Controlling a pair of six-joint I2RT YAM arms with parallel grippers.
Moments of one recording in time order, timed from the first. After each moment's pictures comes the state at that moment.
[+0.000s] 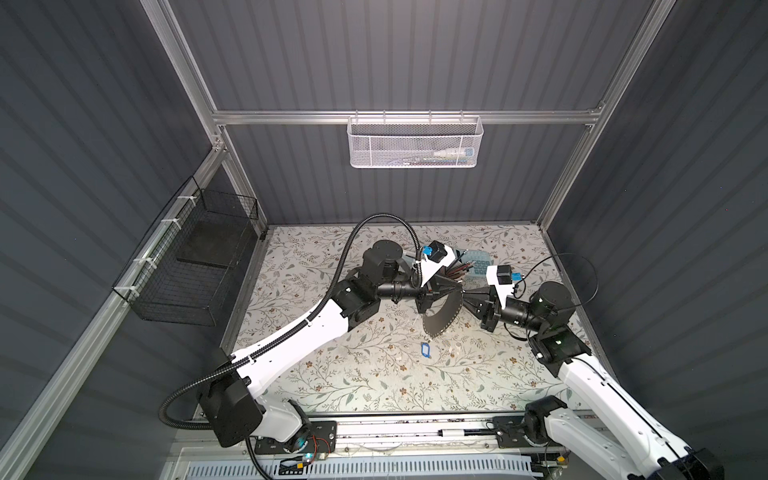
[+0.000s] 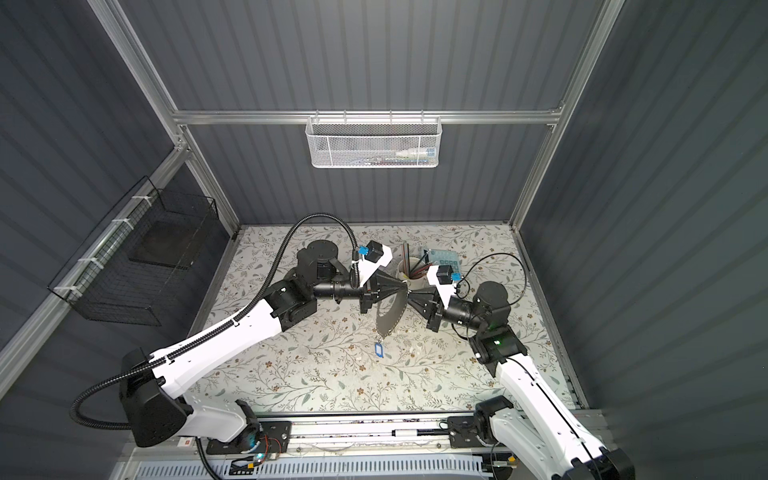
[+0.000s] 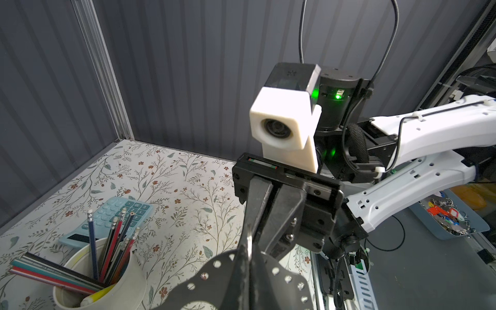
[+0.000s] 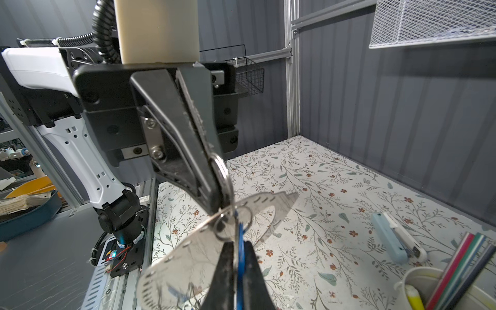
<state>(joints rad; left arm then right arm) -0.86 1.43 1.29 -0.08 0.64 0.02 0.30 0.86 0.59 0.27 -0.92 0.13</state>
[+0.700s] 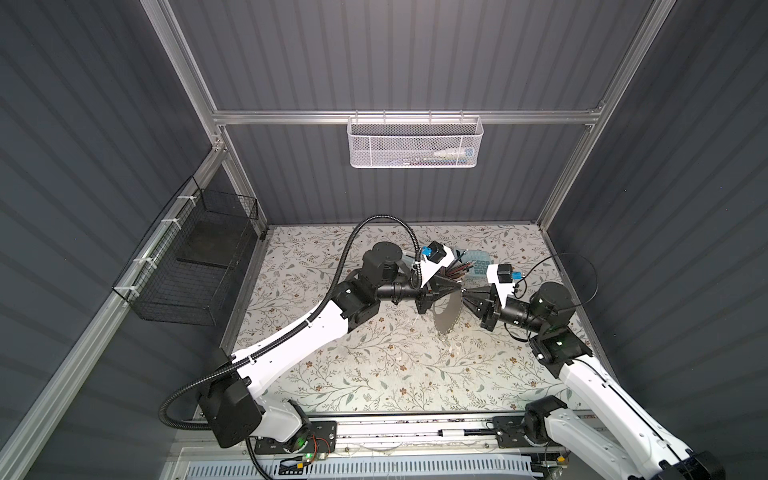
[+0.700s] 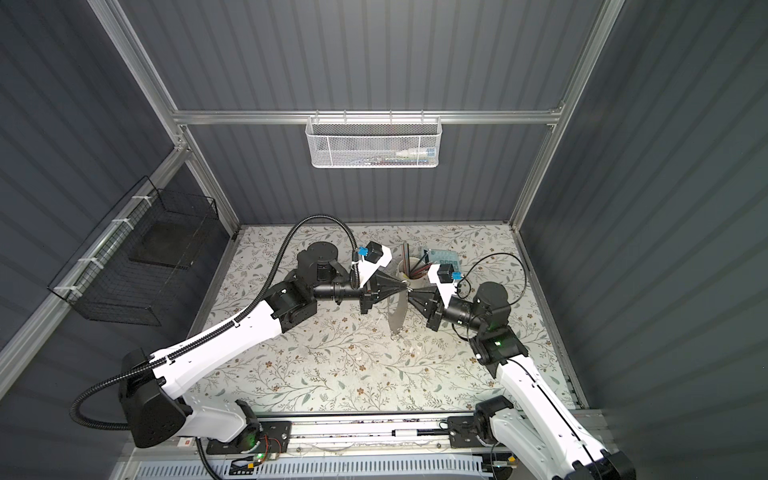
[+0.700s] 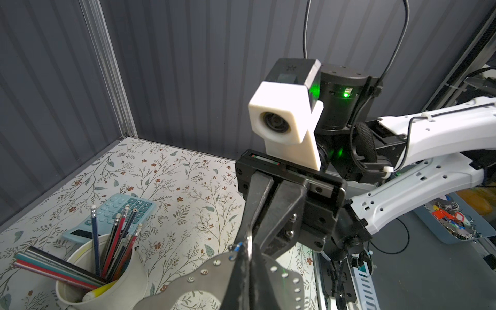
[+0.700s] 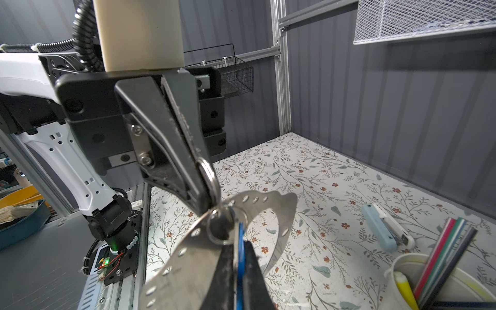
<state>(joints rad) -0.86 1.42 1.27 -0.06 0.62 0.01 0.30 0.85 0.59 0.24 -0.87 0.14</state>
